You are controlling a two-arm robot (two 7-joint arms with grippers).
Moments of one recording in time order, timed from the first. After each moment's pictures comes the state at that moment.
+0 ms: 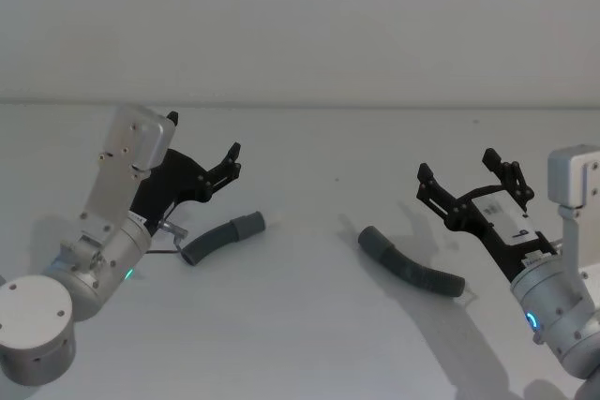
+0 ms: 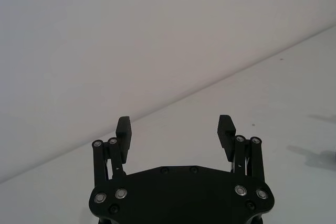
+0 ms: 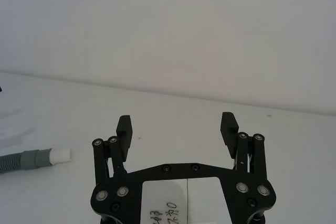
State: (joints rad) left arm -0.24 0.38 0.45 -1.63 -0.20 0.01 -0.01; right arm -0.01 0.34 -0.23 -1.77 0.29 0.03 0.07
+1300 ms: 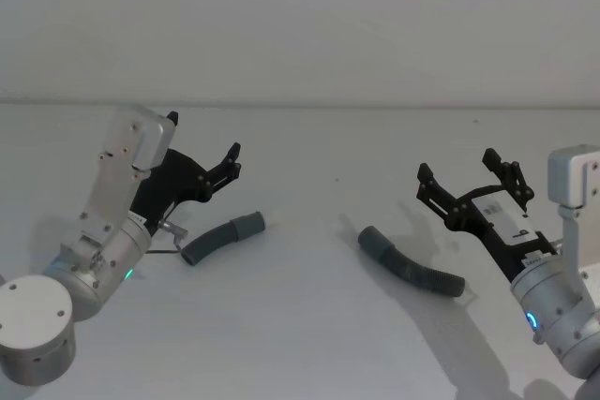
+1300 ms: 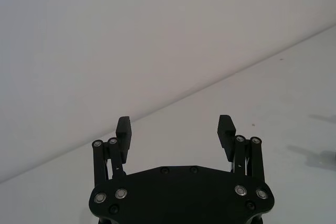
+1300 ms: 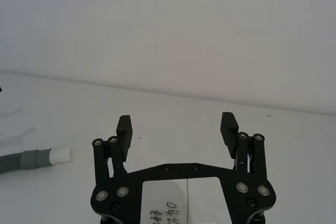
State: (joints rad) left arm -0.24 0.38 0.45 -1.63 -0.20 0.01 -0.01; right arm -0.01 0.34 -0.23 -1.77 0.29 0.03 0.07
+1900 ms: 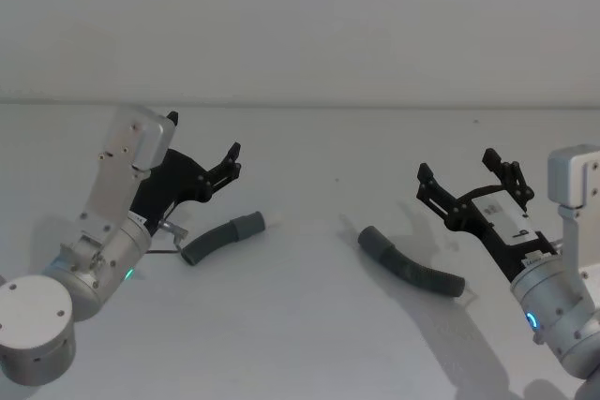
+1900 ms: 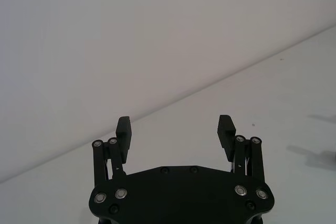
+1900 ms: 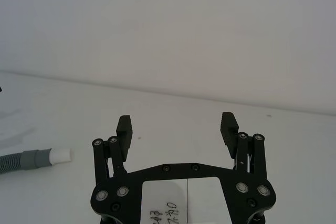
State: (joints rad) left arm -0.24 0.38 0.45 -1.63 -0.20 0.01 -0.01; right arm -0.01 0.34 -0.23 -1.77 0.29 0.03 0.07
